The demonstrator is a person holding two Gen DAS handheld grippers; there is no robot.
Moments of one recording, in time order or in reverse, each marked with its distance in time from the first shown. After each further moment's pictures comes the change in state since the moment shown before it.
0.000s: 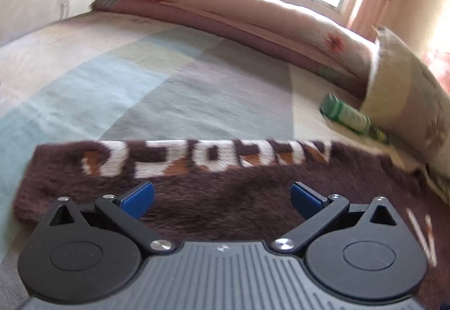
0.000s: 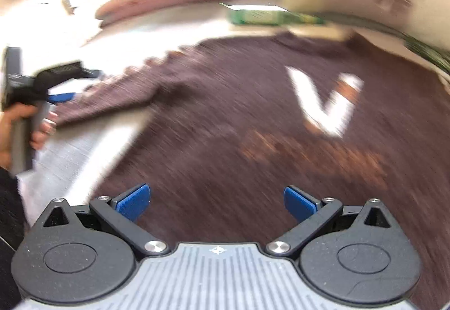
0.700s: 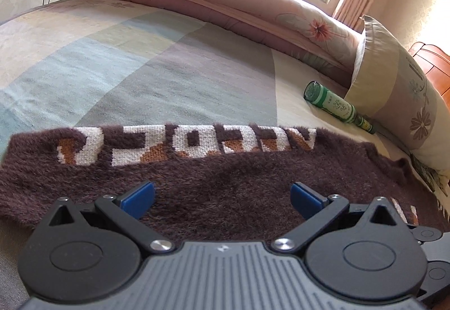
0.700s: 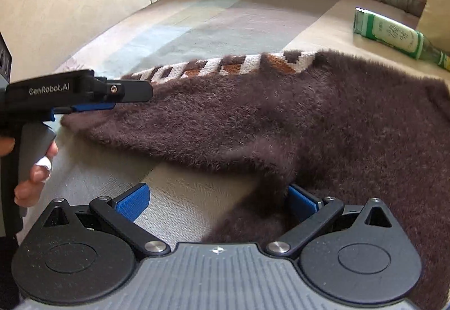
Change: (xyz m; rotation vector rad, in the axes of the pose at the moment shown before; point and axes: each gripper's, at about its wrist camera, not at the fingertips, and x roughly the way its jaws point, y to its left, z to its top) left arm 0.005 0.011 0.000 -0.043 0.049 -0.089; right arm 0.143 0.057 0.084 -0.208 0.124 0.193
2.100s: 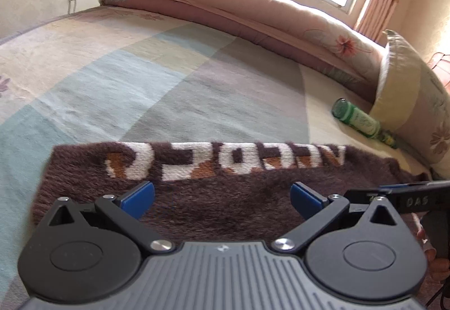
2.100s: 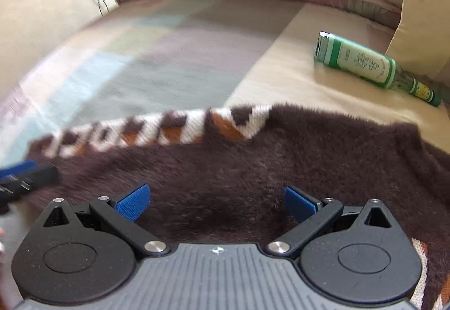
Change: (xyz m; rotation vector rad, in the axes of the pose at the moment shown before) left arm -0.017 0.023 0.008 -0.025 -0.050 0.127; right arm 0.022 -0.019 0.064 0.068 0.009 -0.209
